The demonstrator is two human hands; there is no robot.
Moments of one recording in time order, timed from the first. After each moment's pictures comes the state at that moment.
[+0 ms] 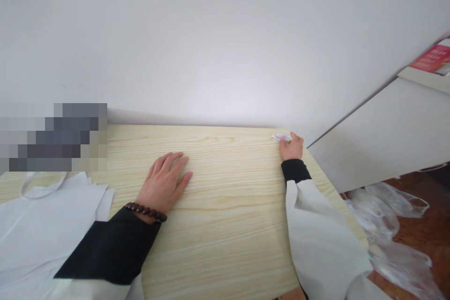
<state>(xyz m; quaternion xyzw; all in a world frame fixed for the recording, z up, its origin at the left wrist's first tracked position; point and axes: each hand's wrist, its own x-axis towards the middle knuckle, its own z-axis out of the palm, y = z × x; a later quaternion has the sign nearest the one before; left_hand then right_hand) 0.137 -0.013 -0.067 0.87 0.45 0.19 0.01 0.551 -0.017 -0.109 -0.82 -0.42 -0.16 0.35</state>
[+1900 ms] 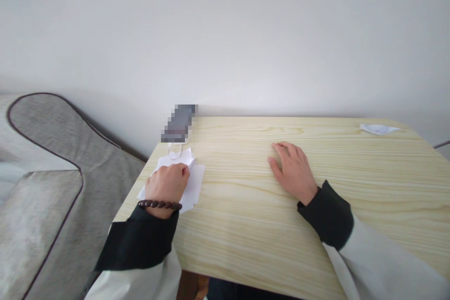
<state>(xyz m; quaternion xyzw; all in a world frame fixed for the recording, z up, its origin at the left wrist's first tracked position) 0.029 -0.070 0.010 0.63 0.77 -0.10 0.00 0.301 -0.068 -0.081 -0.65 -0.72 -0.04 0.24</state>
